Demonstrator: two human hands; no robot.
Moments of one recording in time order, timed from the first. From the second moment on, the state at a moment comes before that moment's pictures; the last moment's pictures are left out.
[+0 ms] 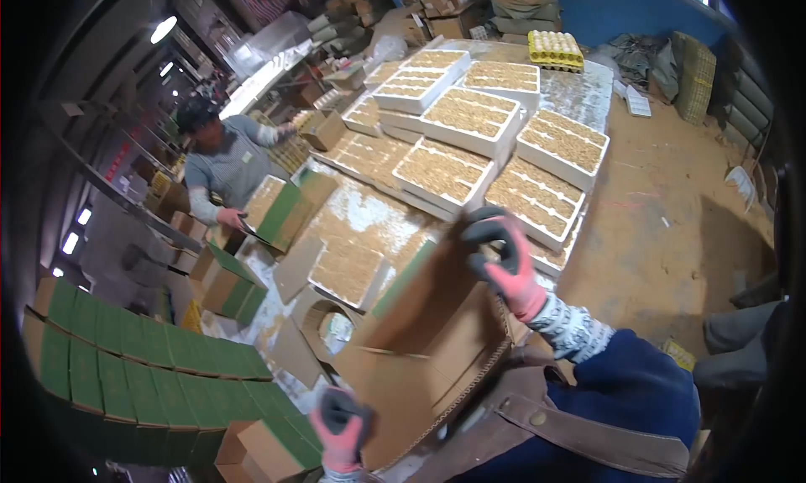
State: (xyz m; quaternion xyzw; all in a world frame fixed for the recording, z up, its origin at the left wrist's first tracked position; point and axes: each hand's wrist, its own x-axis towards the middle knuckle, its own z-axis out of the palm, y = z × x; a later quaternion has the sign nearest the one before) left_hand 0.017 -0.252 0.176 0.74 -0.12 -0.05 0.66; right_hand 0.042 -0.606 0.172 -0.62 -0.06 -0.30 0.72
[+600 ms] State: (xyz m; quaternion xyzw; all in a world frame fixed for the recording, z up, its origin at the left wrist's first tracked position) left_hand 0.049 -0.241 0.085 0.77 -0.02 0.01 0.63; right_hand 0.185 -0.510 0.230 -0.85 -0.23 -0.18 0.45
